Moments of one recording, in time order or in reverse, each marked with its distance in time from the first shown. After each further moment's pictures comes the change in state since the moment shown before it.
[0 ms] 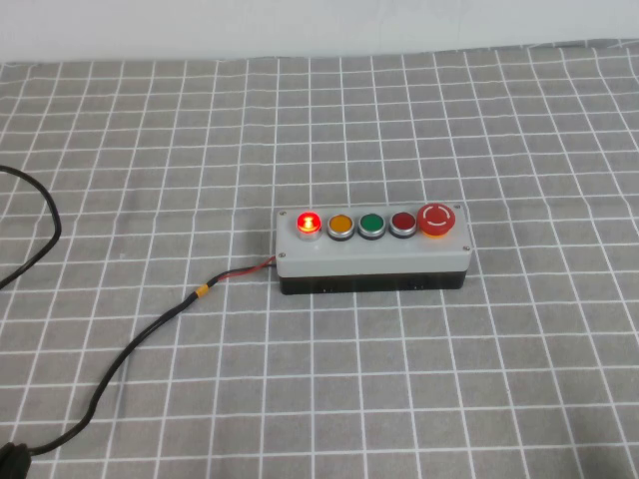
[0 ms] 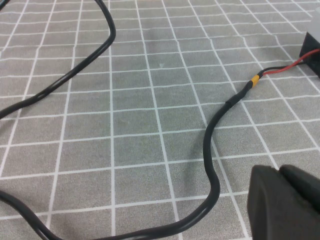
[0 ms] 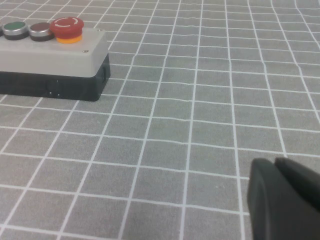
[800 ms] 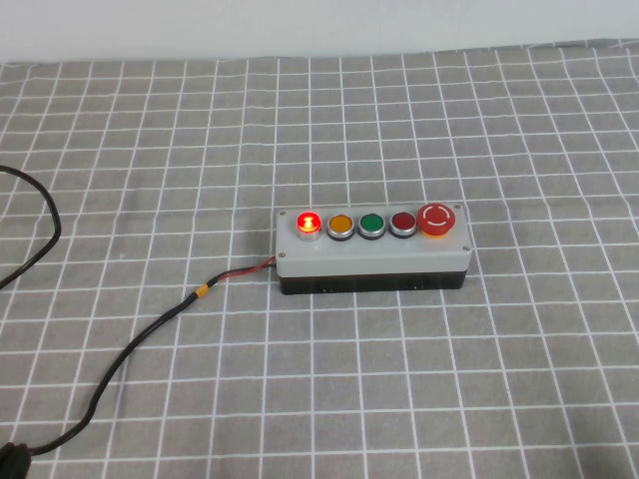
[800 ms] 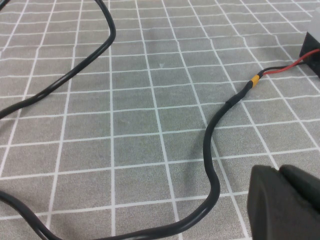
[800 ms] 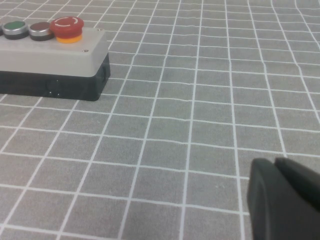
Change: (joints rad) right arm 0.000 0.000 0.000 0.000 0.000 -0.001; left arm 0.000 0.000 0.000 0.000 0.000 0.000
